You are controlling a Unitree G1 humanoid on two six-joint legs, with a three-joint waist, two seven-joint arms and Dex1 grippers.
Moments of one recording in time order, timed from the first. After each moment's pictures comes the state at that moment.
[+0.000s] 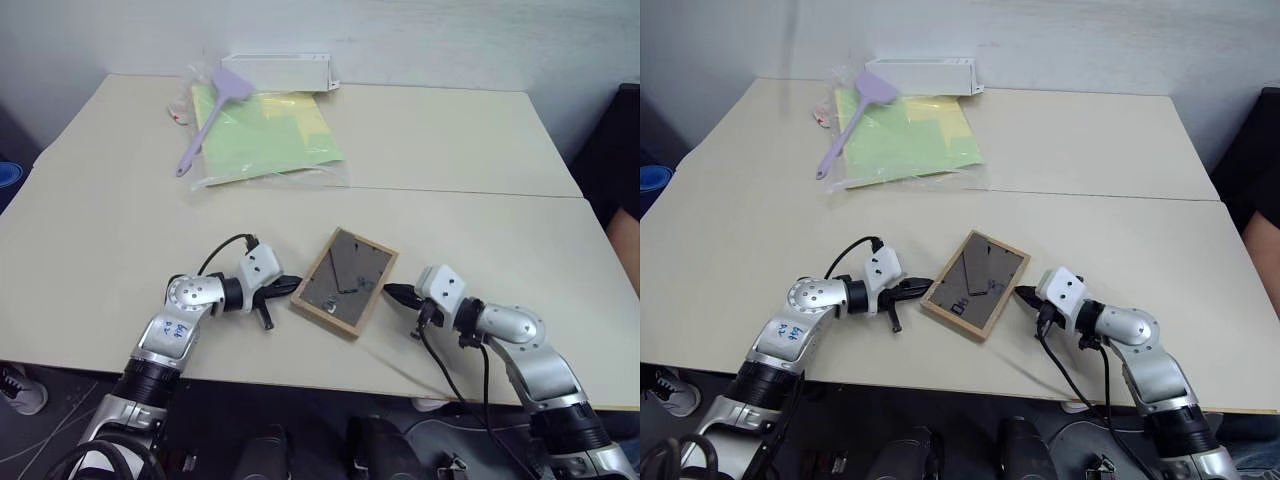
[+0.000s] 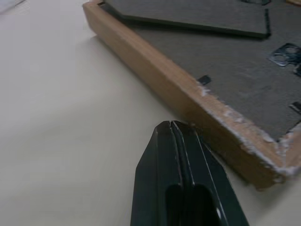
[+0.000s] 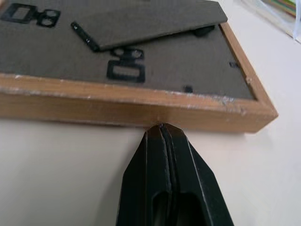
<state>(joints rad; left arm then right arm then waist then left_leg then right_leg) -0.41 0.50 -0.18 0.08 -0.14 0.23 -0.84 -0.22 -0.56 0.10 -0.04 0.12 0.09 0.80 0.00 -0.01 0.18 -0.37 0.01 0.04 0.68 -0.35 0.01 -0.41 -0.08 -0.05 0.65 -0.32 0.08</state>
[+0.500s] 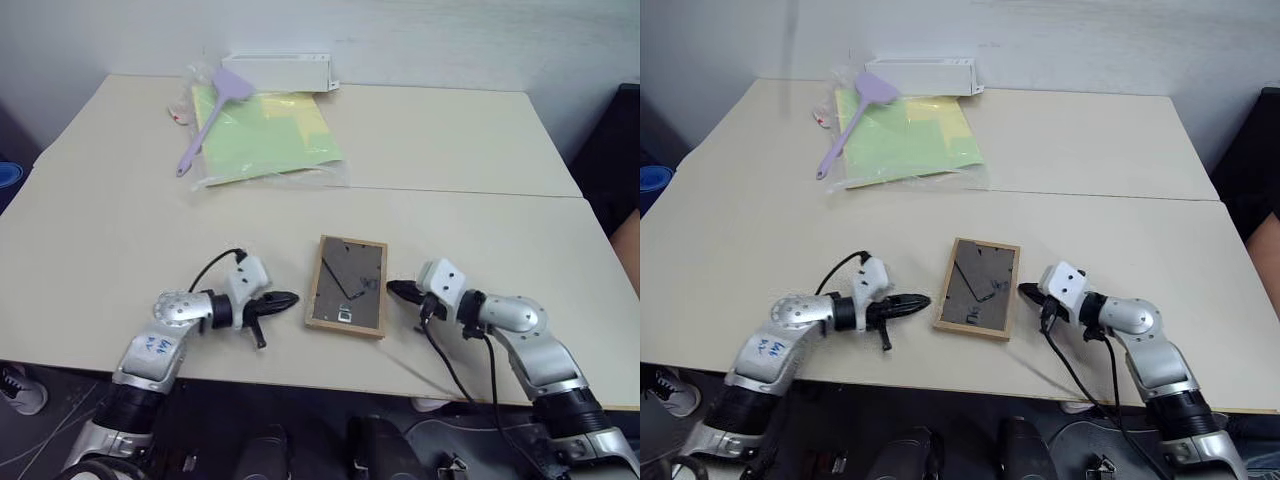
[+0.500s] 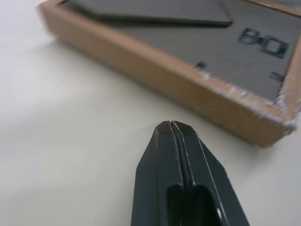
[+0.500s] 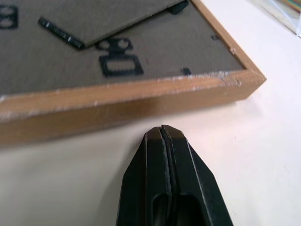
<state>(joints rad) -0.29 0.55 -0.07 -0.09 -0.28 0.52 -0.84 -0.27 -0.62 0.10 0.04 0.11 0.04 0.87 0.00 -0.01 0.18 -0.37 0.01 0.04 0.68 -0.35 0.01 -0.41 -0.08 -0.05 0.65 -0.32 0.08</state>
